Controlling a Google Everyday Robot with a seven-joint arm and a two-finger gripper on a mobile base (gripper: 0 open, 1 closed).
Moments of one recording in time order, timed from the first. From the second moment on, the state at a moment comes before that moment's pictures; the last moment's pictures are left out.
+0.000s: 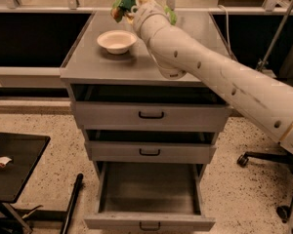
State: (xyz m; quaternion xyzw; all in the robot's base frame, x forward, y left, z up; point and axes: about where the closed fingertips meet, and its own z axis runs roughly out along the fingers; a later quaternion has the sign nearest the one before) arm 0.817 0.001 1.020 -0.40 0.50 -0.27 0.72
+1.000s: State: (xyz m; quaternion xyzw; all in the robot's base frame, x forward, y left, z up) arm 0.743 -0.089 0.887 -0.45 0.64 -0.24 0.57
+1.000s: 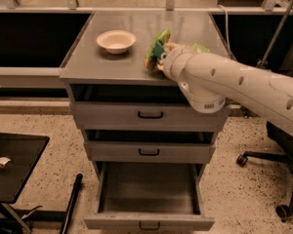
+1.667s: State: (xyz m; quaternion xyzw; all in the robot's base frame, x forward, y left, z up) arm 0.741 -0.088 0.879 -0.45 0.65 -0.23 0.57
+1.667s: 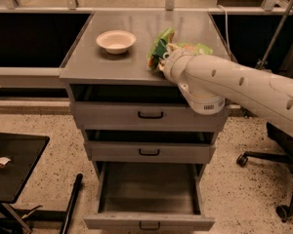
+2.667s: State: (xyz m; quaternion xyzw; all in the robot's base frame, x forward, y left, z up) arm 0.741 -0.087 0.879 -0.45 0.65 -0.23 0.57
